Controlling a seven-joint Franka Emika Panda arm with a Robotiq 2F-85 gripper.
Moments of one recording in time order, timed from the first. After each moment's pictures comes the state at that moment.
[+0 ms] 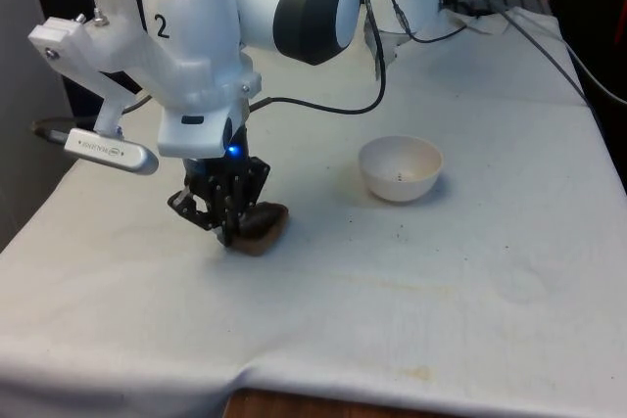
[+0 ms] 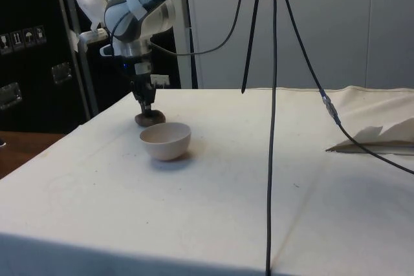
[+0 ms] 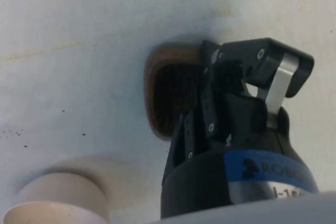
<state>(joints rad) -0.09 1.12 -0.27 -0.98 0.25 2.06 -1.22</state>
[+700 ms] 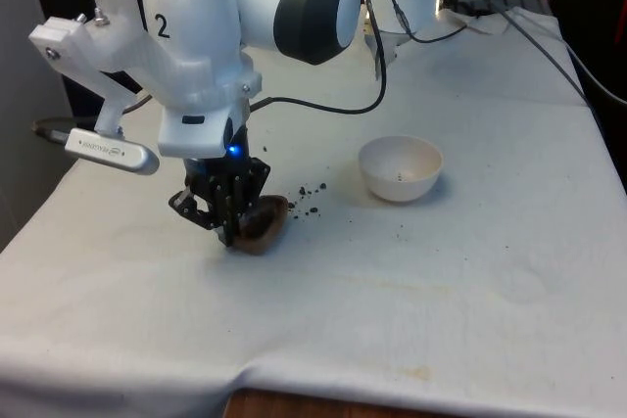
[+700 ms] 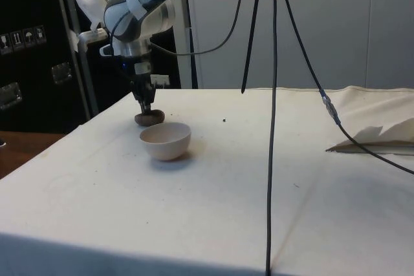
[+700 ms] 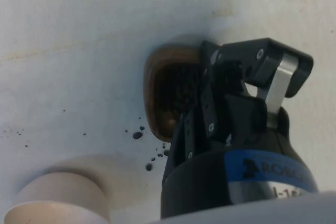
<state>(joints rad) -0.09 1.12 -0.27 -0.98 0.25 2.06 -1.22</state>
